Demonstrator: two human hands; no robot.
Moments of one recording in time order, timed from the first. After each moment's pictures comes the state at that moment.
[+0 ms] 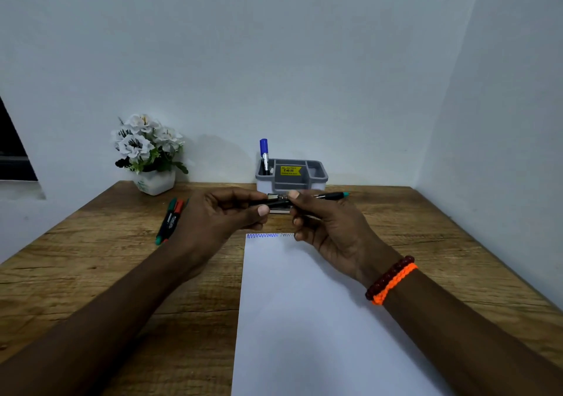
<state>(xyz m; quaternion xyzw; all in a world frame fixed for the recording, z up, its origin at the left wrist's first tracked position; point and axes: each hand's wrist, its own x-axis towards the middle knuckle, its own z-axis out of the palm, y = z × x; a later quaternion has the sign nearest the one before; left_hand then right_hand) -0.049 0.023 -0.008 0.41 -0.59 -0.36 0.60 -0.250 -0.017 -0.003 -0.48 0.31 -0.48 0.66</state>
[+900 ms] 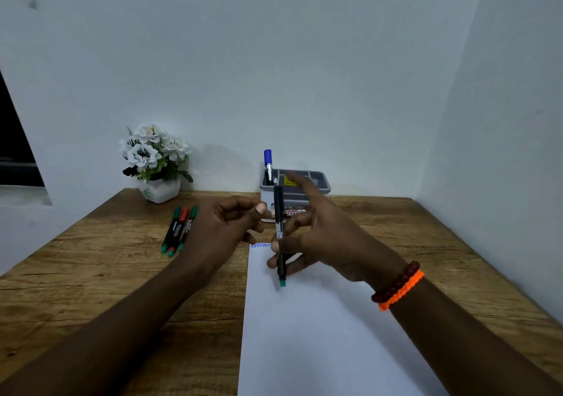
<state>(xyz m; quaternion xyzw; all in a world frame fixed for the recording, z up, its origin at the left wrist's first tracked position) -0.048 0.016 -0.016 0.47 -0.58 -0.29 0.60 -0.247 0.003 0.024 -0.70 0.37 -0.33 0.52</state>
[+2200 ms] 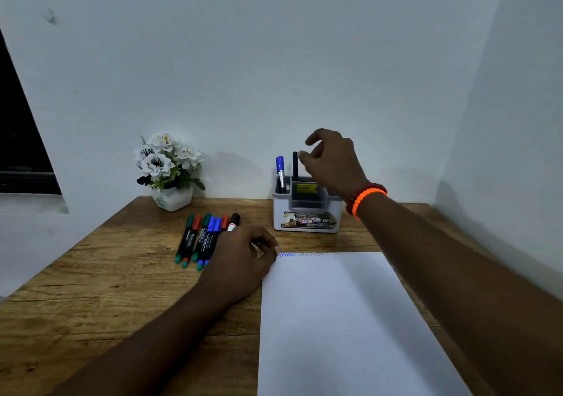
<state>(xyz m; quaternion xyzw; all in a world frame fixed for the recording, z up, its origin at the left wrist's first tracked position) -0.045 0.007 -0.036 0.62 -0.67 -0.08 0.40 -0.217 -0.145 0.064 -0.75 0.45 -0.47 0.09</state>
